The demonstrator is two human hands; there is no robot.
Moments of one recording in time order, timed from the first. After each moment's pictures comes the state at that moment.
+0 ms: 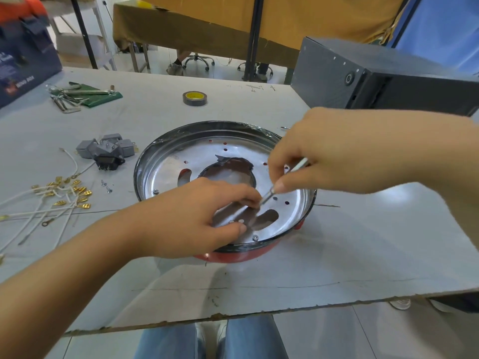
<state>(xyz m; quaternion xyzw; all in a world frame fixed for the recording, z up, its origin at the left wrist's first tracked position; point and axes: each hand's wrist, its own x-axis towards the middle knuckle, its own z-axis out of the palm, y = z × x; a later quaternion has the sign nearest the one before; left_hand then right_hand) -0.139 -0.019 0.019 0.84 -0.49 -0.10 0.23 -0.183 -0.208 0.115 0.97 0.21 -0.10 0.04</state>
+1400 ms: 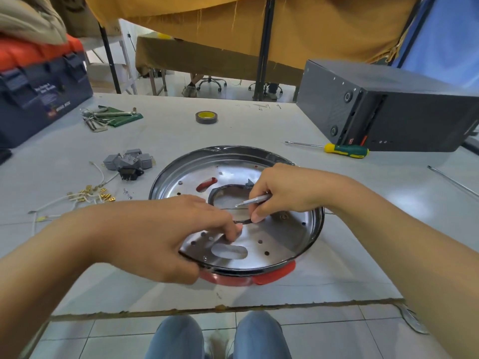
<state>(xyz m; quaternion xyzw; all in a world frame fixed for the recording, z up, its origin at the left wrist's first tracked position) -0.167 0.010 0.041 0.86 -0.50 -0.10 0.02 -0.156 -0.207 0.051 0.96 0.18 -0.16 -0.14</state>
